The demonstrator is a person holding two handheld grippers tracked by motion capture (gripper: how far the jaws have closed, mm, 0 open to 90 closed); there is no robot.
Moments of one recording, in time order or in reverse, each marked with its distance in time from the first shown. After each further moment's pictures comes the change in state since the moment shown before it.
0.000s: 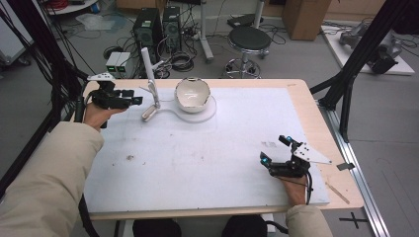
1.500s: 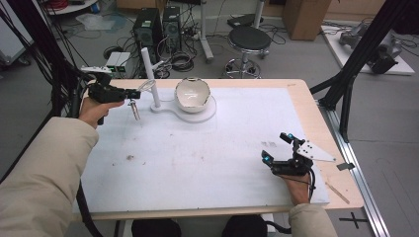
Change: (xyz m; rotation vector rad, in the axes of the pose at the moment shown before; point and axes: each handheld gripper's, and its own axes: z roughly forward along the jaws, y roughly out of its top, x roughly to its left) left arm 0.002 0.024 -0.003 0.077 -0.121 -0.111; right arm -0.001 0.013 -0.003 -0.014 0.031 0.000
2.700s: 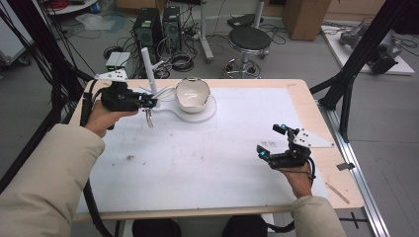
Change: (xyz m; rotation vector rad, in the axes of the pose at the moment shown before) left arm -0.078 0.013 0.005 -0.003 -0.079 0.252; right arm 0.005 0.038 0.015 0.030 0.125 -0.035
